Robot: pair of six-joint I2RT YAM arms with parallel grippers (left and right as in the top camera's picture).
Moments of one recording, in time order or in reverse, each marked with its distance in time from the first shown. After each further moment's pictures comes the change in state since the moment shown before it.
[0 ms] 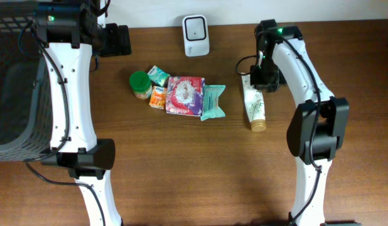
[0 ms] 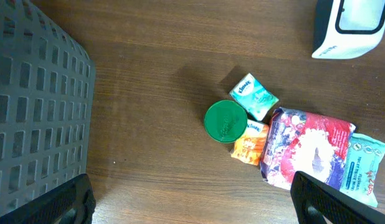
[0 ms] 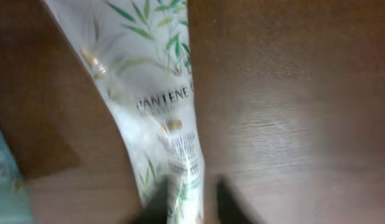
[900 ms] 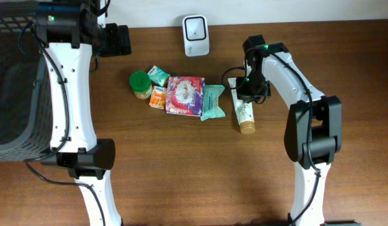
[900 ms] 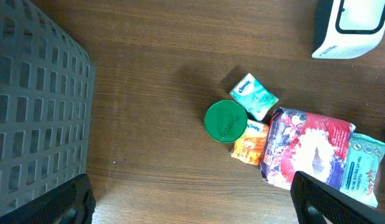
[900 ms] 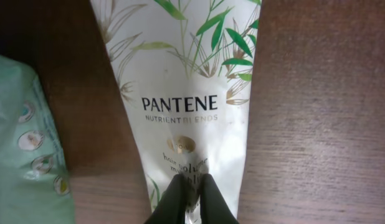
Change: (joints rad) left arm 0.000 0.000 0.000 -0.001 0.000 0.000; right arm 0.056 -0.043 -0.215 0.188 -0.182 -0.004
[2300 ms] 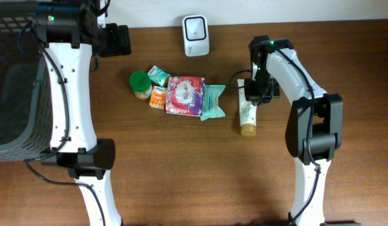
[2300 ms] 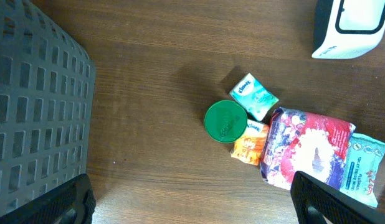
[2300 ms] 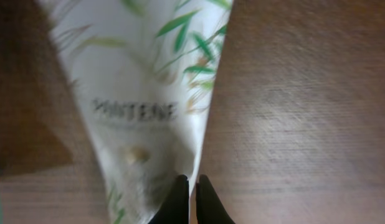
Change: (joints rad) left arm 0.000 0.000 0.000 0.000 0.000 0.000; right arm -0.037 0.041 0.047 -0.095 0.094 -0.008
